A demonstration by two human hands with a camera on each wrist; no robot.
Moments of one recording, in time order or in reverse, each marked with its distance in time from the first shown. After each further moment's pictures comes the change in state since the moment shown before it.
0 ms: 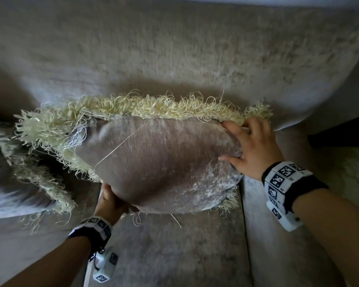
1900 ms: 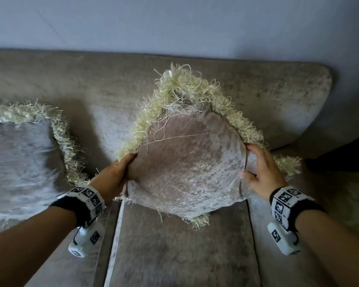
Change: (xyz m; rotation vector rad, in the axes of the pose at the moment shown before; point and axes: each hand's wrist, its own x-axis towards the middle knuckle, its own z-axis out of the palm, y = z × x) left_hand -0.005 0.108 -0.143 0.530 -0.077 0.628; right_hand -0.050 -0.022 -0.018 0.378 0.048 0.250
